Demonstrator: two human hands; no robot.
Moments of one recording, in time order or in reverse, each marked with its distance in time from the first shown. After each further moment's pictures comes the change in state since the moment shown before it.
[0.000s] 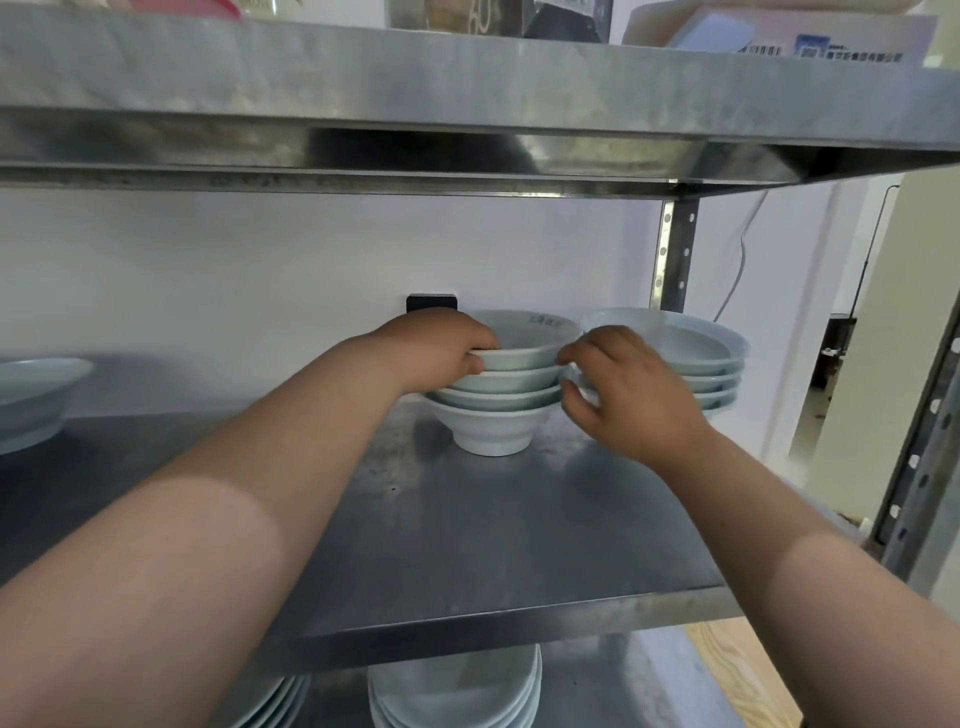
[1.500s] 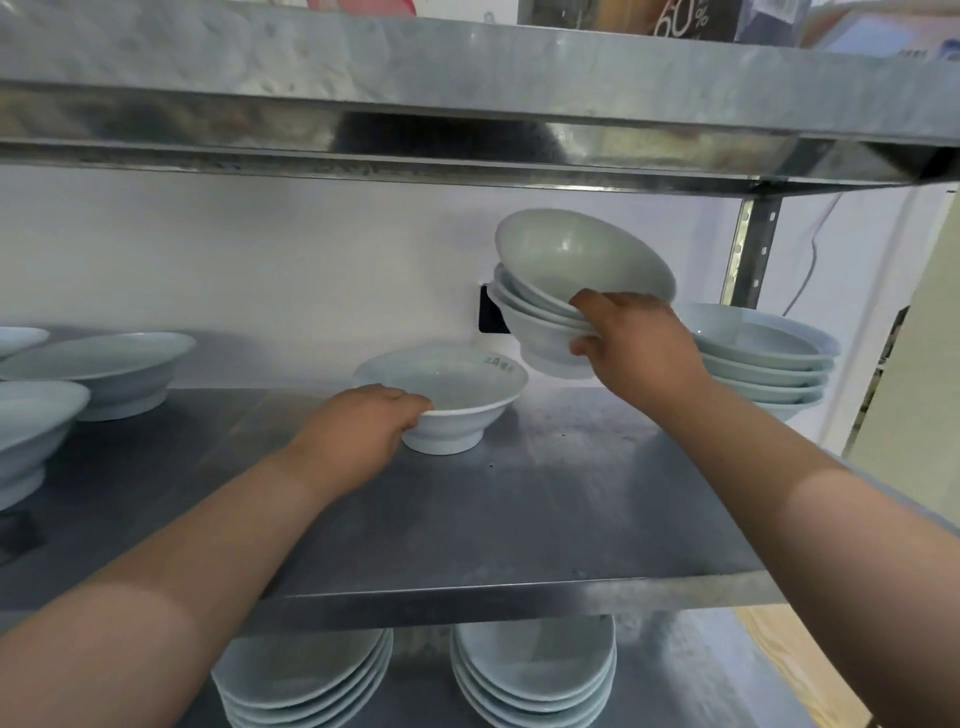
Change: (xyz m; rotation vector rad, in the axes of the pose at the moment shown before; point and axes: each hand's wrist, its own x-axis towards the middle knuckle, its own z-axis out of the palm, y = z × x) left_hand -0.155 -0.129 0.078 0.076 0.367 0.002; right_hand 0.074 -0.085 0.013 -0.109 -0.117 0.056
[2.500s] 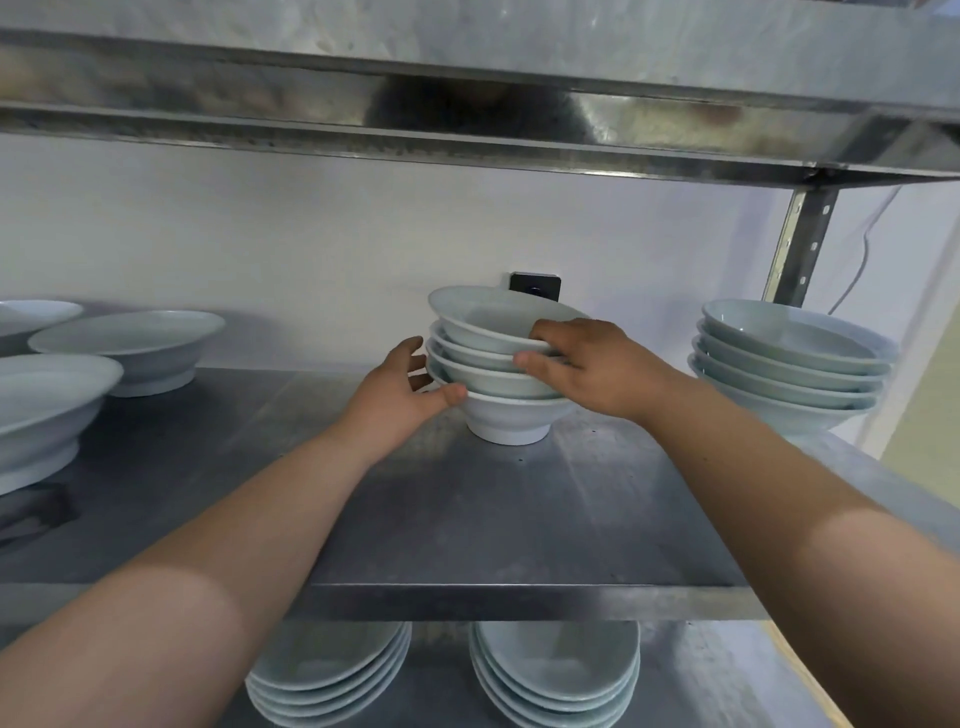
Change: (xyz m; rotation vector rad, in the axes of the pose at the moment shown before) left_hand 0.021 -0.001 0.014 -0.857 0.042 -0.636; right_hand 0.014 -0.047 0.023 0.405 -0.432 0.010
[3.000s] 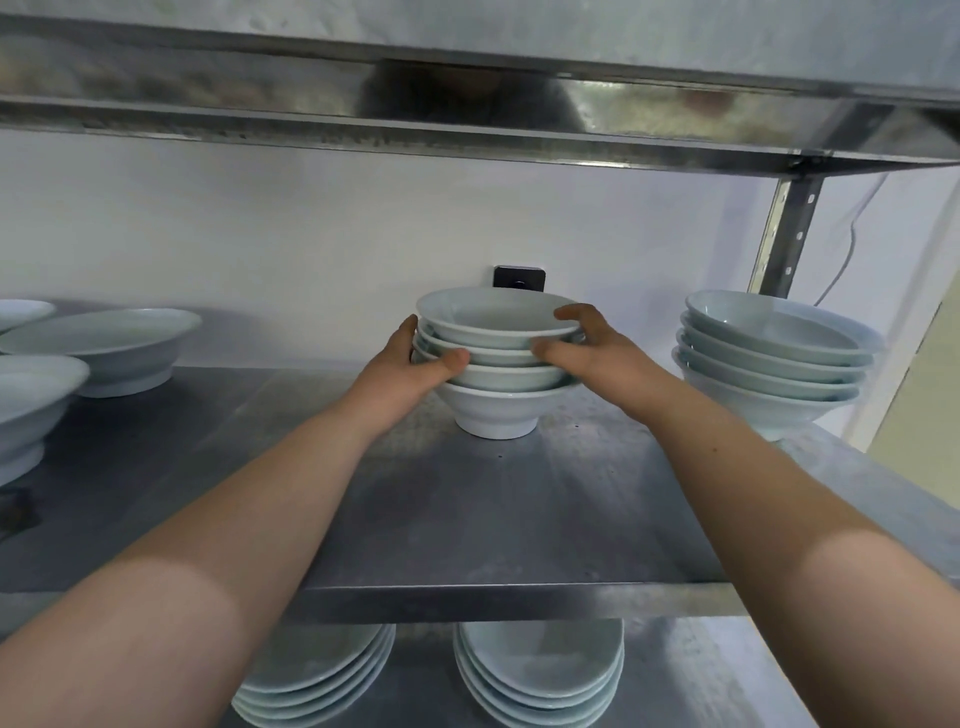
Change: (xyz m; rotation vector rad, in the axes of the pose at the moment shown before) left_hand 0.015 0.020 0.017 -0.179 -0.085 0.035; right_hand -0.010 0.036 0.010 0.645 0.010 0.405
